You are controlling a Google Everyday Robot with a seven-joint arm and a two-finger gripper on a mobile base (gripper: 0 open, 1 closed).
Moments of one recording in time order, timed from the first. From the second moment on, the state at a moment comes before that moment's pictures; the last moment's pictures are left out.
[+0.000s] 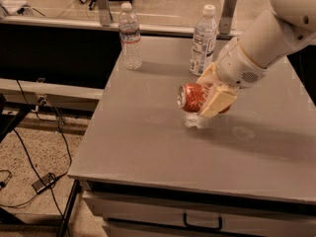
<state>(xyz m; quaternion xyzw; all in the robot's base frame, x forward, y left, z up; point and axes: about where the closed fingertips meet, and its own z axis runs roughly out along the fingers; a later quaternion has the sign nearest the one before) 0.510 -0.112 0.888 -0.70 0.66 0.11 0.23</state>
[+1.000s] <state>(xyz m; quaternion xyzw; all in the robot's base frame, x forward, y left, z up) 0.492 -0.080 0.851 -0.75 0.63 0.10 0.15</state>
